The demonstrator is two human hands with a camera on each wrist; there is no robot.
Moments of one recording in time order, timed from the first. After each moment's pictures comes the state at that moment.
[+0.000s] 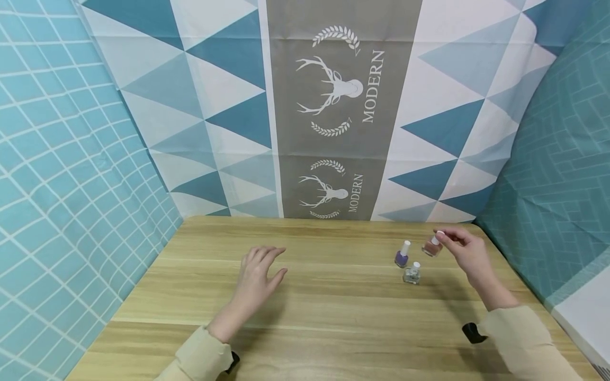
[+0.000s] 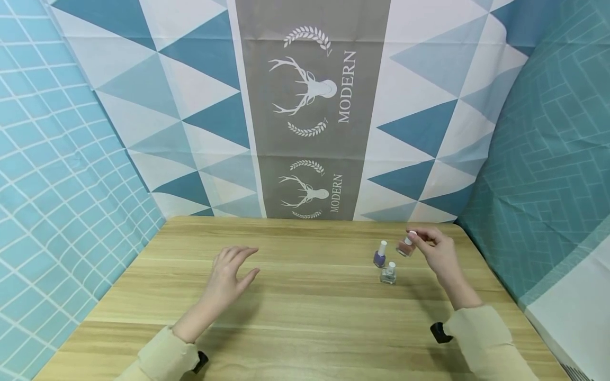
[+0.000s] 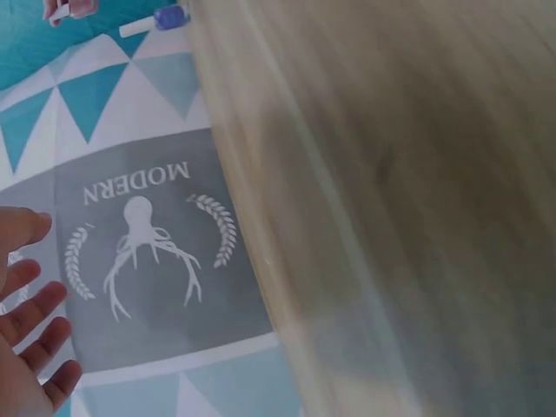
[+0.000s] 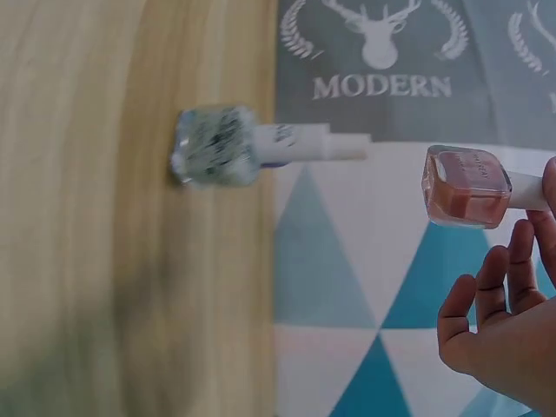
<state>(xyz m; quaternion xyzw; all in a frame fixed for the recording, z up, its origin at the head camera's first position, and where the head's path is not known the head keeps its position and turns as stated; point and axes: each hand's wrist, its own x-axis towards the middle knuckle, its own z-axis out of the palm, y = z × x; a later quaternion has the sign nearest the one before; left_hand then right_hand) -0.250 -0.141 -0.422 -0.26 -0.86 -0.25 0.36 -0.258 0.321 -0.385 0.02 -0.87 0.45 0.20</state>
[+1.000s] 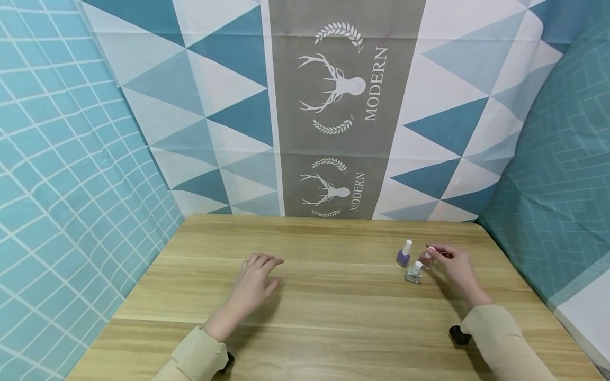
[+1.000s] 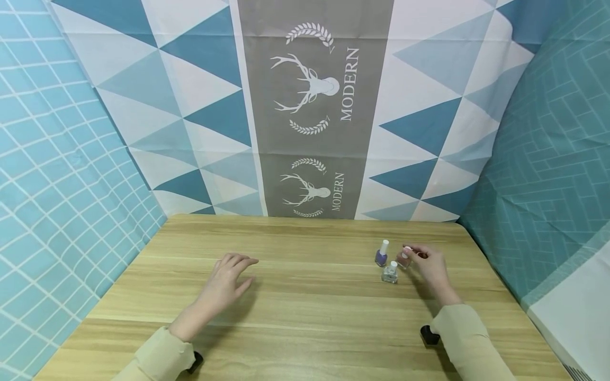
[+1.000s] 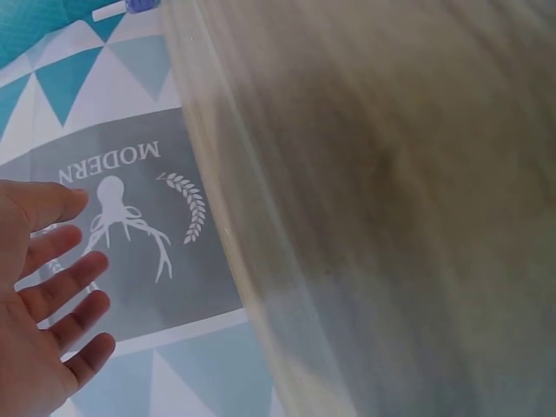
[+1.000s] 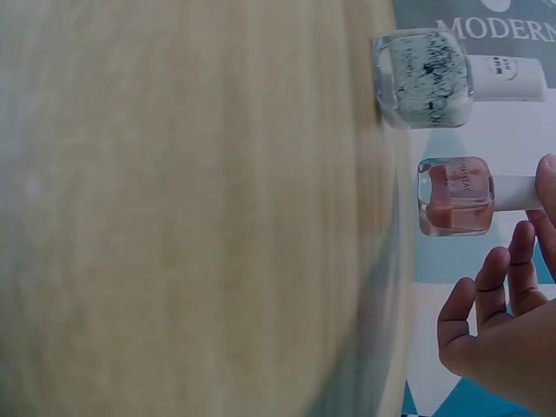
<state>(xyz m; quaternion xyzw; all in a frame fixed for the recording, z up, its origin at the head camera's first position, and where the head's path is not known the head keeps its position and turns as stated) -0.251 -0.158 -0.440 -0.27 -0.91 -0.17 0.27 -0.284 0.335 -0.454 -0.06 -0.89 0.44 0.11</state>
